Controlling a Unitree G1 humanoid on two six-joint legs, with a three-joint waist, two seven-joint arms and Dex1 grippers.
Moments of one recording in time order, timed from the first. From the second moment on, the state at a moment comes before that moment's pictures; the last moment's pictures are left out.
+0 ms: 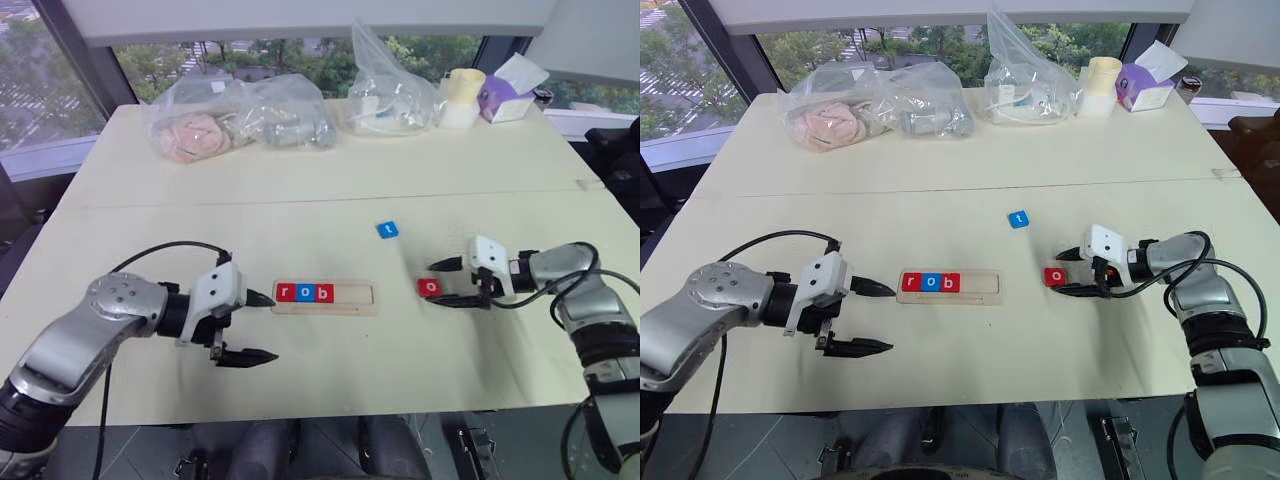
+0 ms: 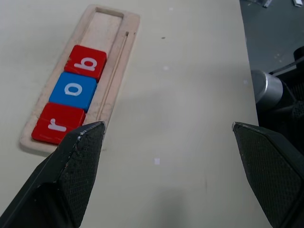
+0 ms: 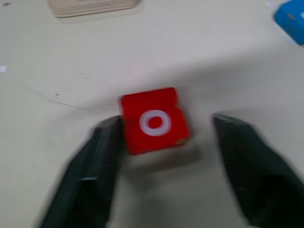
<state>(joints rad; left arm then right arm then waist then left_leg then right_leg) -0.18 0.94 -0.09 -0.47 -0.49 0.60 -1.15 -0.54 -0.80 0.11 0.59 0.12 -0.15 1.41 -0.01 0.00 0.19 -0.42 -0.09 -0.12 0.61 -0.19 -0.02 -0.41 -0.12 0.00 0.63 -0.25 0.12</state>
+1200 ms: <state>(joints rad) -0.31 0.92 -0.07 -0.50 -0.54 0.76 -1.05 -0.54 -0.61 0.36 -0.07 0.06 0.44 1.12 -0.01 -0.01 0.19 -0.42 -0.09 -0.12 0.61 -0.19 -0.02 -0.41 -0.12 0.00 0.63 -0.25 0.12</state>
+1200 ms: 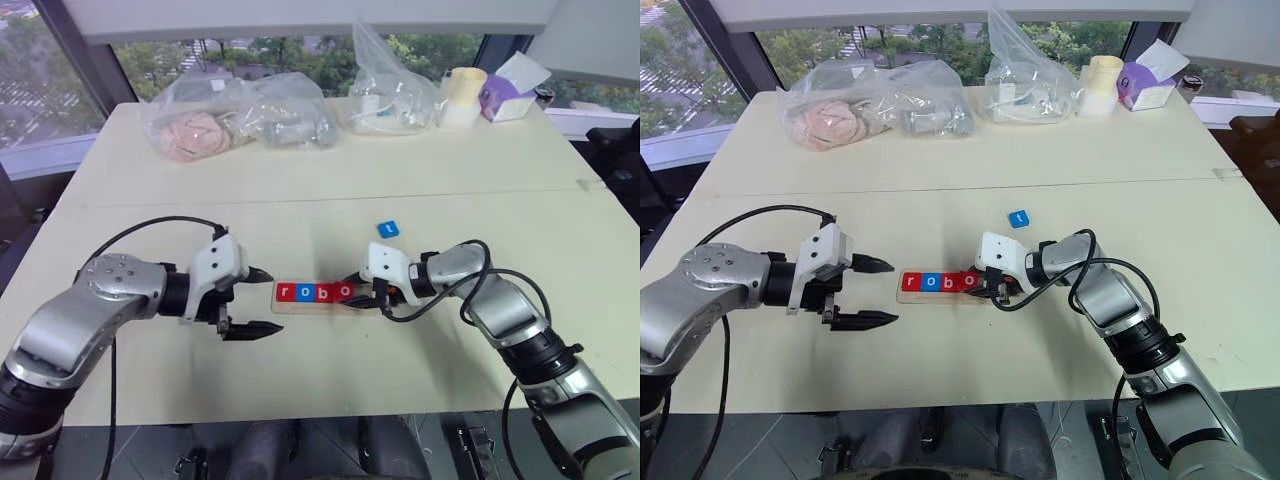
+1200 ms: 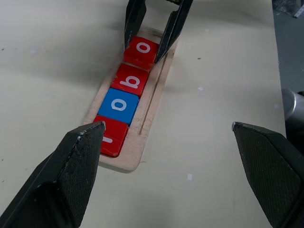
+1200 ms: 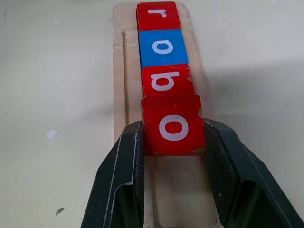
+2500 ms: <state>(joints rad) -0.29 0.91 -0.09 -0.47 -0.51 0.70 -1.05 -0.44 -0.61 0.31 -0.20 0.18 0.58 1.11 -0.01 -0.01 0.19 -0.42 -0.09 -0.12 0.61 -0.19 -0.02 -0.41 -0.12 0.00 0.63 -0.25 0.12</state>
